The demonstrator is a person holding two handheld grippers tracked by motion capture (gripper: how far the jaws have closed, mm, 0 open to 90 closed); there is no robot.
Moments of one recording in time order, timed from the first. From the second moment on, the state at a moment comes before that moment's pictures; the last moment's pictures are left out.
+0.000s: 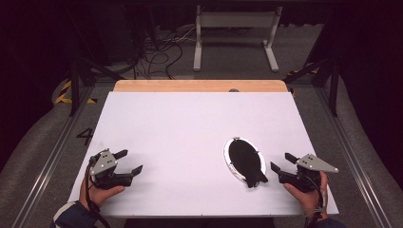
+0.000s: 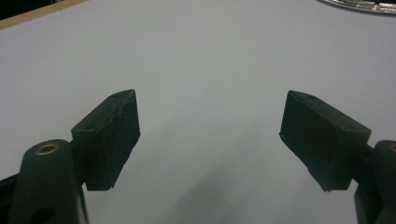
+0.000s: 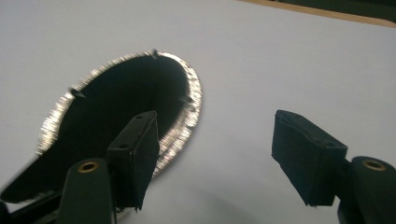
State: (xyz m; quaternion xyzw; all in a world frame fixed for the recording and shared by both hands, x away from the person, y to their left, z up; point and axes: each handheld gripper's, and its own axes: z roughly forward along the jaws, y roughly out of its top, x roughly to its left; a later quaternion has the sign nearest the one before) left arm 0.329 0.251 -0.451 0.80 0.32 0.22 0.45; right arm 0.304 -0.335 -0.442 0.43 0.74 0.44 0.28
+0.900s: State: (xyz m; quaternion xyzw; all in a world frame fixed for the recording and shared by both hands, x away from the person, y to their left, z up) left arm 0.328 0.245 -0.453 0.81 0.31 0.22 0.44; right arm 0.309 -0.329 -0.448 0.44 0.76 0.40 0.28
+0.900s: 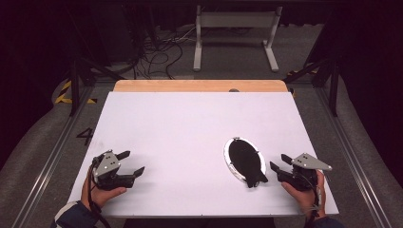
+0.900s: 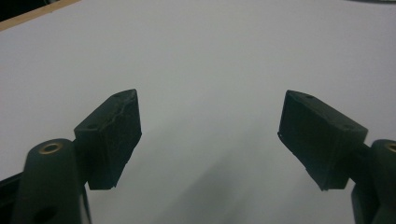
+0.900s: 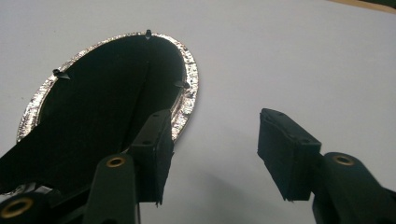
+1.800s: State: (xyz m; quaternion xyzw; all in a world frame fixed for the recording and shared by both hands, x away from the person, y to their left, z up) left arm 0.349 0.205 -0.460 0.87 0.26 0.13 0.41; right arm 0.329 -0.294 -0.457 0.43 0.81 0.34 0.22
